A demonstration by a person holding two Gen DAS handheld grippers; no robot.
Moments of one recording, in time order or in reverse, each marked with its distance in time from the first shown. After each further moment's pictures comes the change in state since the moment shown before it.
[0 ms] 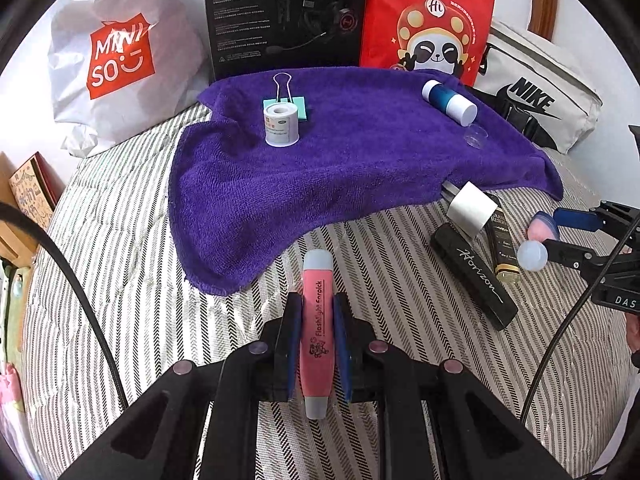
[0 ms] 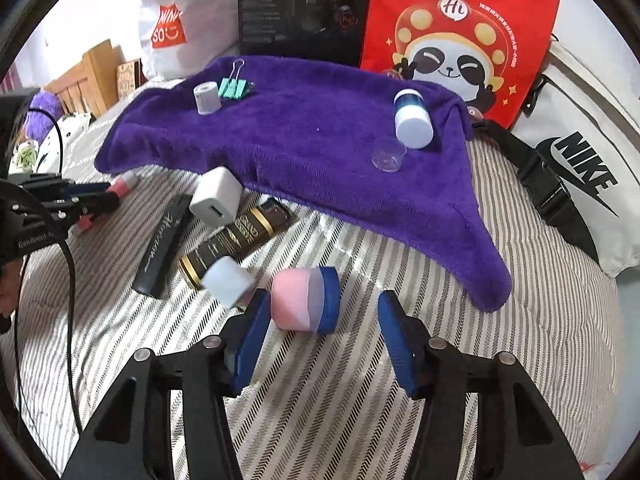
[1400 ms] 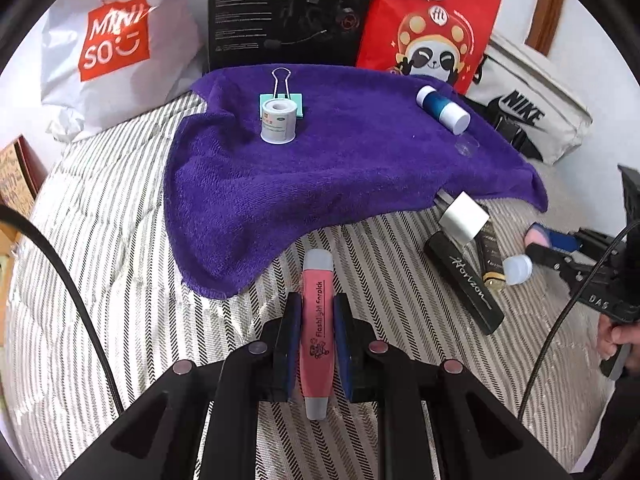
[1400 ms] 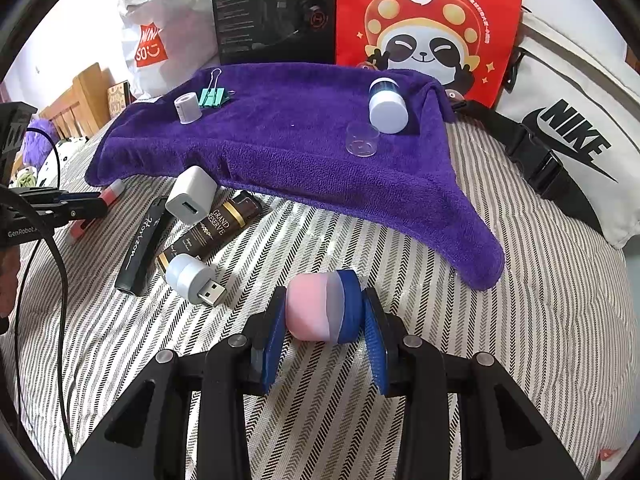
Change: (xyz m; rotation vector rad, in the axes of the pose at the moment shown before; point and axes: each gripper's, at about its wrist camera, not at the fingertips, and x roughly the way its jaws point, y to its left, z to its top) left arm 0.003 0.008 0.005 -0.027 0.026 -0.075; right arm 0.006 -0.018 -0.015 0.089 -0.048 0.024
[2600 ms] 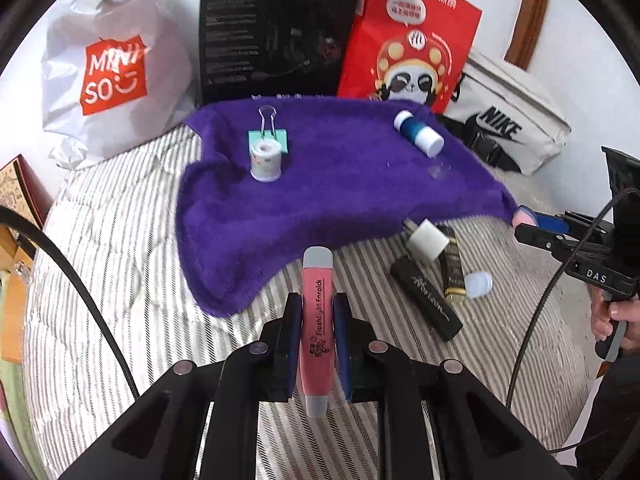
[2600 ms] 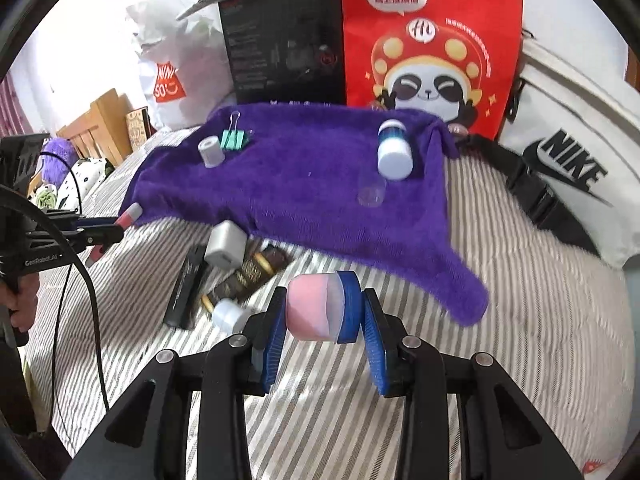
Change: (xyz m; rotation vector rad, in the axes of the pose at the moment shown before) left arm -0.042 0.002 0.012 0.005 -0.050 -0.059; right arm -0.033 -0.002 0.028 0.011 -0.056 0.069
